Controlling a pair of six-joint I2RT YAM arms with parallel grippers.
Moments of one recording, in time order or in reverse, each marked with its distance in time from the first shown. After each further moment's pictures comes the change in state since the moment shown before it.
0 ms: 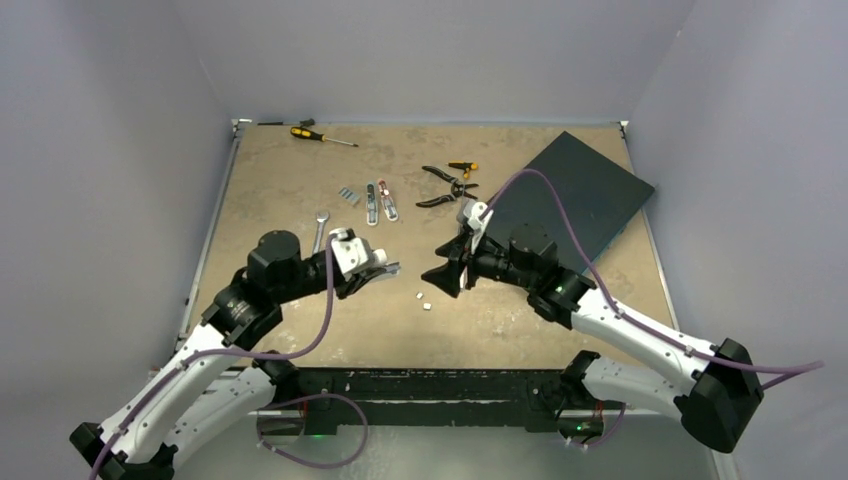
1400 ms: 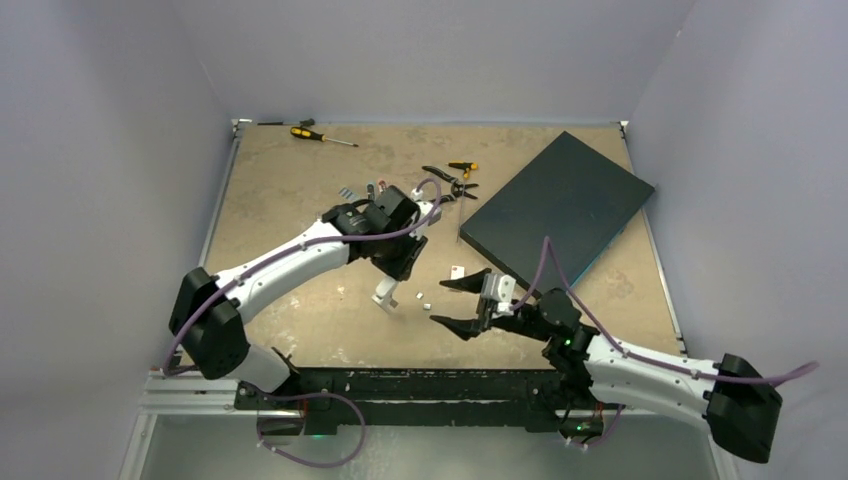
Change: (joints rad) left arm -0.134 0.763 0.446 -0.422 -0.360 -0.466; right arm 0.157 -0.262 -0.488 0.591 0.021 -0.250
